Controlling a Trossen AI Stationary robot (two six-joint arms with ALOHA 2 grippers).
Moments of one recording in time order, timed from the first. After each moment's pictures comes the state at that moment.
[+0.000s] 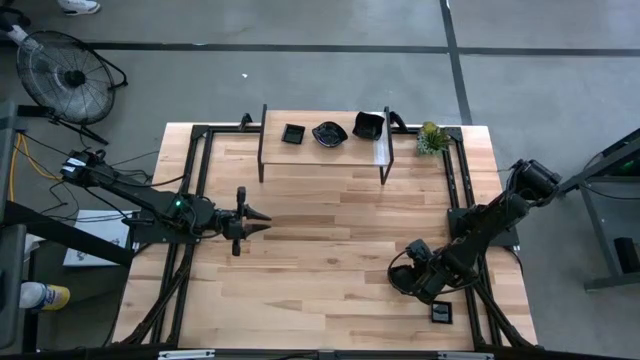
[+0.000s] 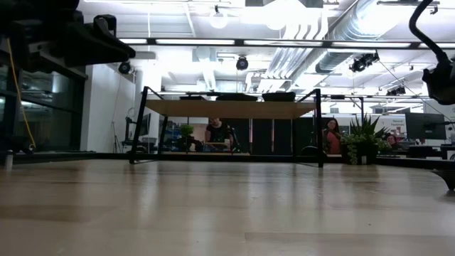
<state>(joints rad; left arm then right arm) -0.35 0.71 0.28 0.22 -0.38 0.51 0.79 1.48 0.66 -0.57 0.22 1.88</state>
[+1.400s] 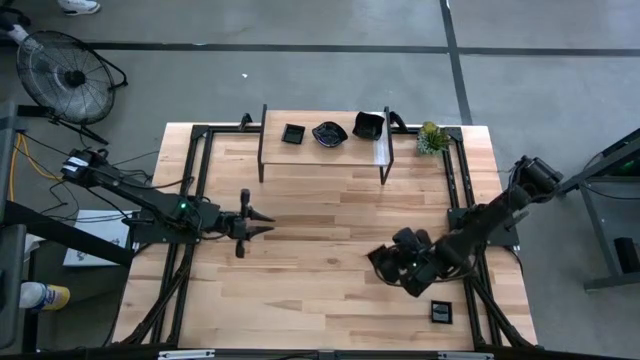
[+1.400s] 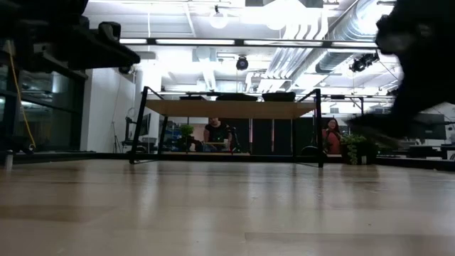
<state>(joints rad) -0.35 0.80 0.28 0.28 -0.39 0.43 0.67 1.44 0.76 -0.57 0.59 1.53</state>
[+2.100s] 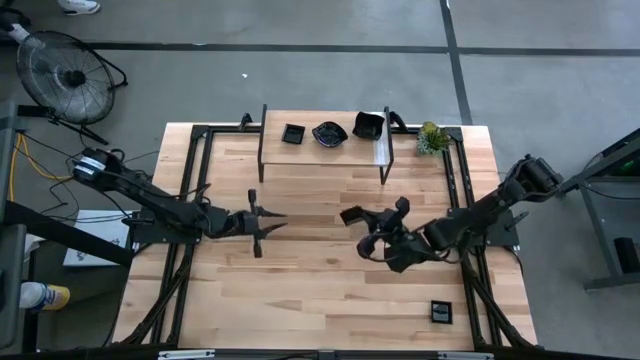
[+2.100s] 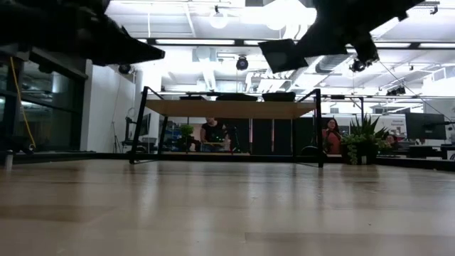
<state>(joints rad) -0.35 1.12 0.28 0.77 -0.52 0.26 0.48 1.44 0.80 -0.05 1.11 0.70</state>
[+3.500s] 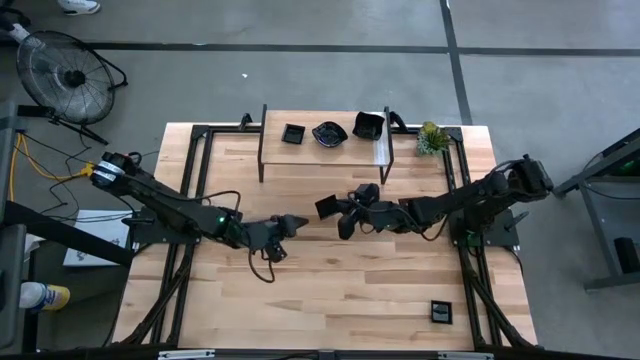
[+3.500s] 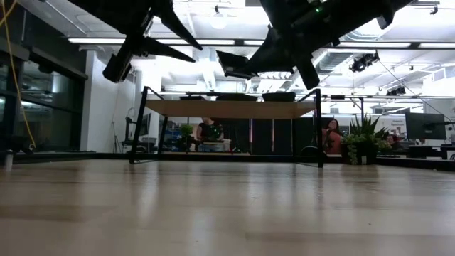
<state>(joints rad) -0.38 1.36 0.76 0.15 -0.69 1.56 0.18 1.51 0.80 0.31 0.58 0.69</state>
